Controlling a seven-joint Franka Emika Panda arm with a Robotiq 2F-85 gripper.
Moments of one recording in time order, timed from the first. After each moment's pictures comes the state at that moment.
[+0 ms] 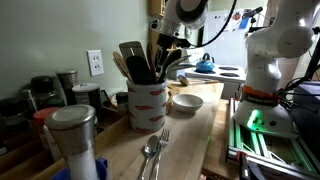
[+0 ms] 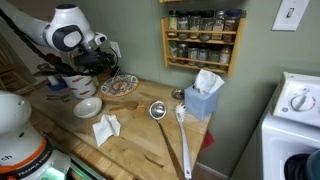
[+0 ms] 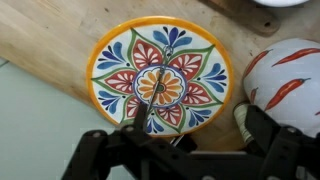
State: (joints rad) arm 0.34 -0.37 -0.16 -2.75 0.14 2.69 -0.64
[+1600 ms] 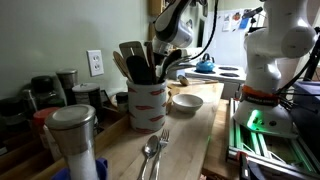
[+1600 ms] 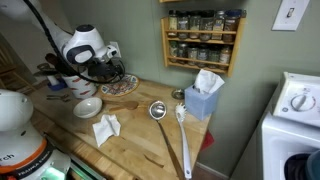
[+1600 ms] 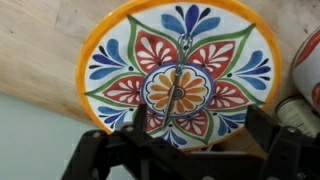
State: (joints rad) arm 0.41 -0.03 -0.16 -2.64 0.57 2.93 -0.87
